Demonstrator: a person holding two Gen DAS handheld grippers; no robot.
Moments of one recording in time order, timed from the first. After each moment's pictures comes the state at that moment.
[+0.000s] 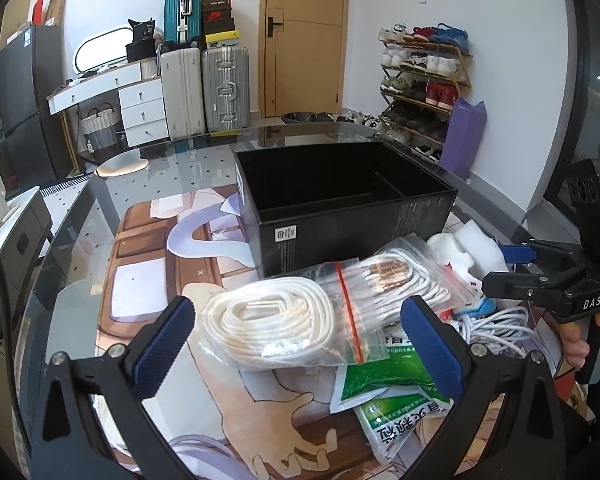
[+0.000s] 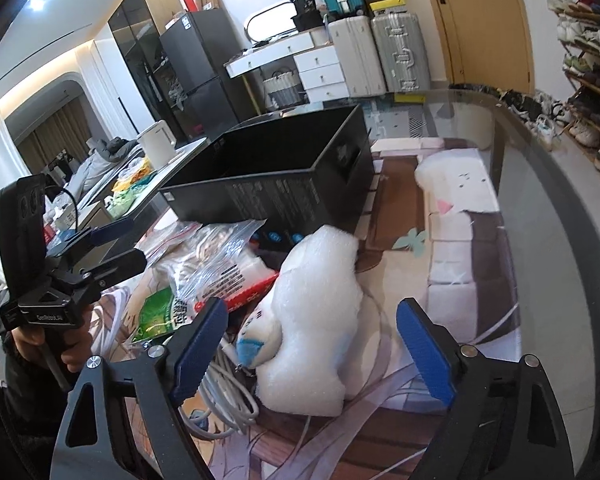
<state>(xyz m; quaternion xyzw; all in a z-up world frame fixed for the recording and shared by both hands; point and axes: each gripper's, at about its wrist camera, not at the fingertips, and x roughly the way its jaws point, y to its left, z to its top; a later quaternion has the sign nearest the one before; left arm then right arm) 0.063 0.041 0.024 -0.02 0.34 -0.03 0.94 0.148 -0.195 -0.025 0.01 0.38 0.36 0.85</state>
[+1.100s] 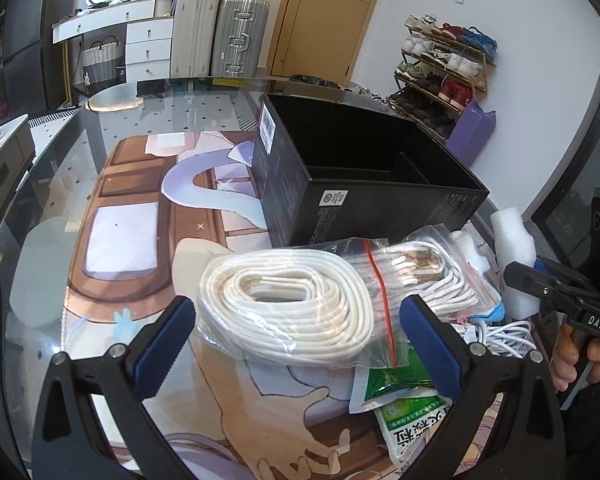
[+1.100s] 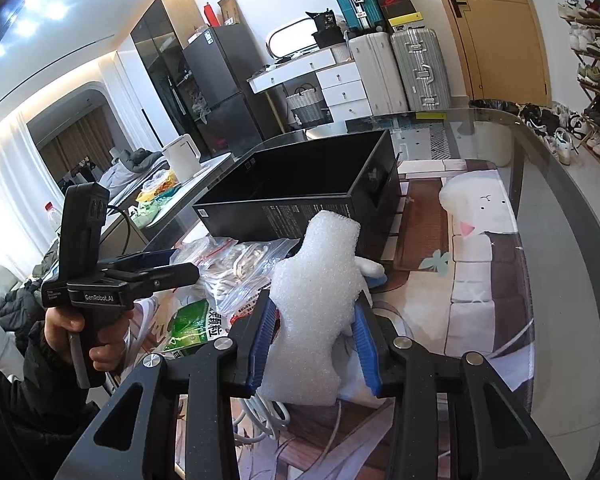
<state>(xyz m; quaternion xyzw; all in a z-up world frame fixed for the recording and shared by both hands) 0.087 0.072 -0.001 -0.11 0.40 -0.05 0.91 0.131 -0.197 -0.008 0.02 0.35 0.39 0.85</state>
